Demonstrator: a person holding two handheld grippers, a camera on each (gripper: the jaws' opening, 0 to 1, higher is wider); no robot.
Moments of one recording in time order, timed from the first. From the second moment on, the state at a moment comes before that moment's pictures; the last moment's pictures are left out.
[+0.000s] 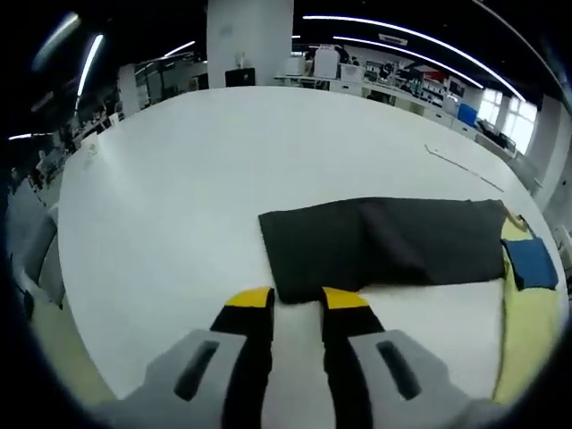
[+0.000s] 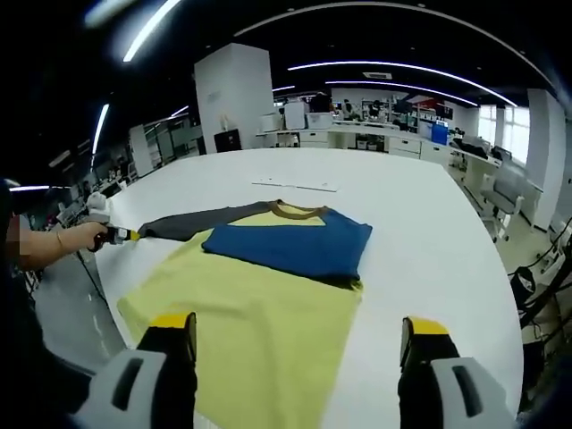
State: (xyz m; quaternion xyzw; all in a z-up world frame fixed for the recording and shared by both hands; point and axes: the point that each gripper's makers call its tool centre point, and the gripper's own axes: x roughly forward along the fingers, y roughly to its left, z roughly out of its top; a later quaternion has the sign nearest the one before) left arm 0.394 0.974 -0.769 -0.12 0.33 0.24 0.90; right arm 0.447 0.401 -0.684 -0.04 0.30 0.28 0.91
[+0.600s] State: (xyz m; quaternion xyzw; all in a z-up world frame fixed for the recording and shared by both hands) left arm 0.397 0.972 -0.764 -0.17 0.31 0.23 0.91; right arm 0.435 0.411 -0.682 -0.04 0.31 0.27 0.91
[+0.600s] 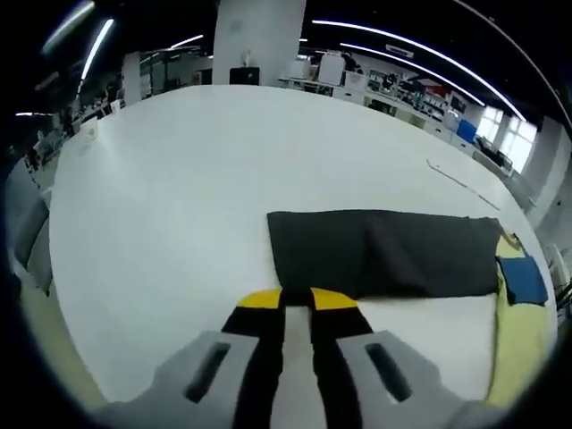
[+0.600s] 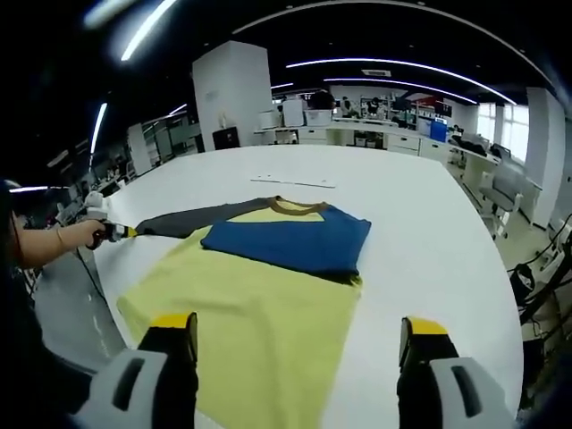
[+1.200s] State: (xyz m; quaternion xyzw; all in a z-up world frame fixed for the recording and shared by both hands) left arm 0.402 0.984 -0.760 -0.13 0.33 0.21 0.91; right arm 0.432 0.415 -0.683 -0.05 0.31 0.29 0.90
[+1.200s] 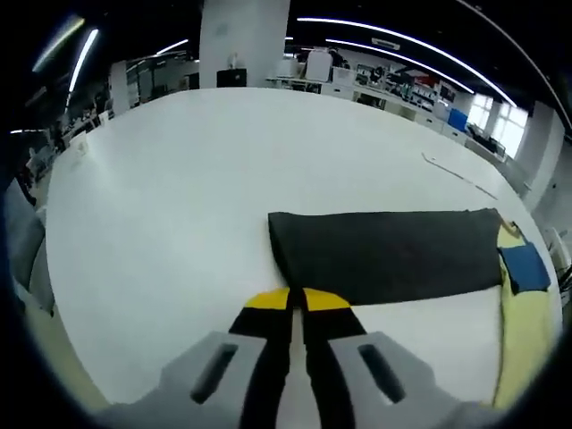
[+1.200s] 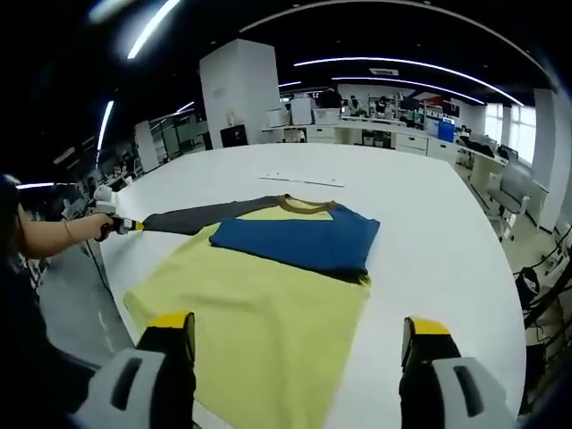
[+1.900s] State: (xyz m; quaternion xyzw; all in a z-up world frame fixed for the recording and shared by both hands) left arm 0.415 0.970 -0.729 -0.11 0.30 0.19 0.93; right arm 0.429 0.424 -0.679 -0.05 0.31 0.31 0.90
